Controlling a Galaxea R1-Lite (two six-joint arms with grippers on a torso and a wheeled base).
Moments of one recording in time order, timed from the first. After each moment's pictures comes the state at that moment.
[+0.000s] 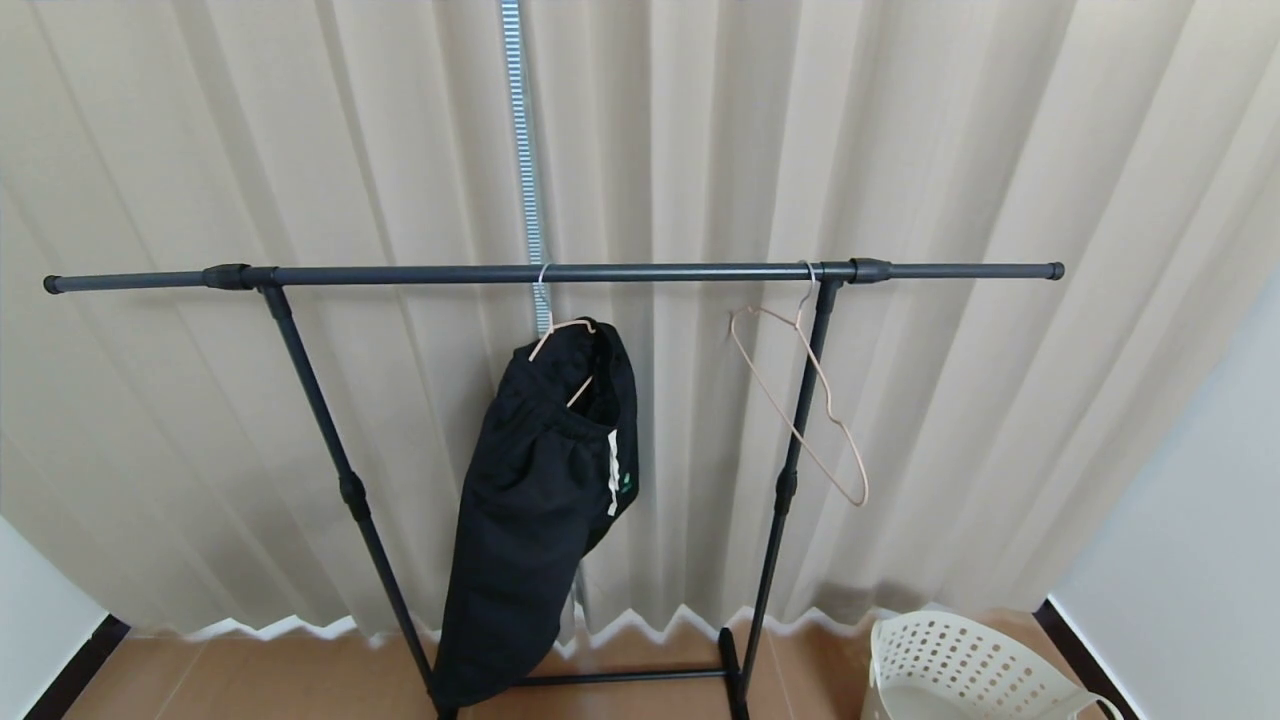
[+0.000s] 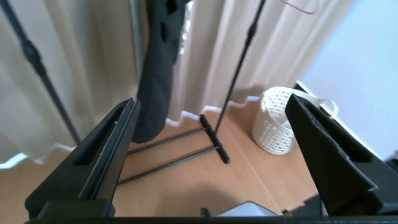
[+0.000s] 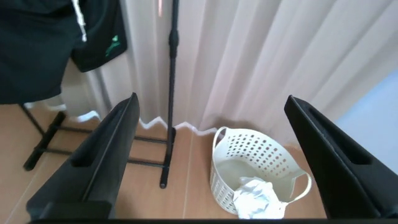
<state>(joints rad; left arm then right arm) -0.07 0.30 0.00 -0.10 -0.28 -0.05 -0.05 0.18 -0.01 0.02 0.08 -0.09</state>
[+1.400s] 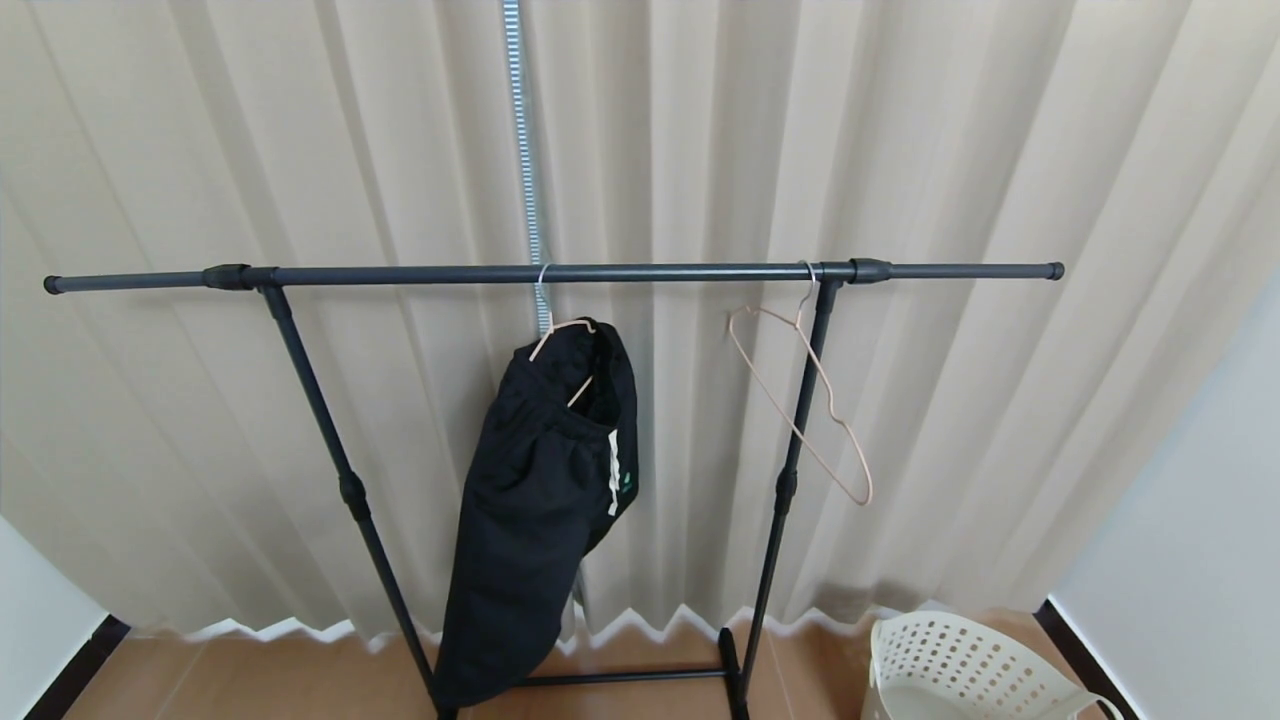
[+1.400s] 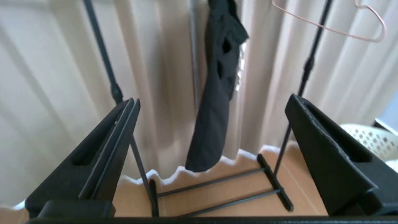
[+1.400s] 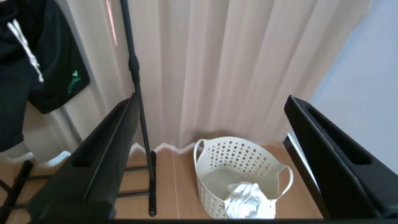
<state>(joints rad) -0.01 0.00 0.00 0.00 -0.21 0.08 -0.13 0.09 0.00 0.01 0.02 -0.02</state>
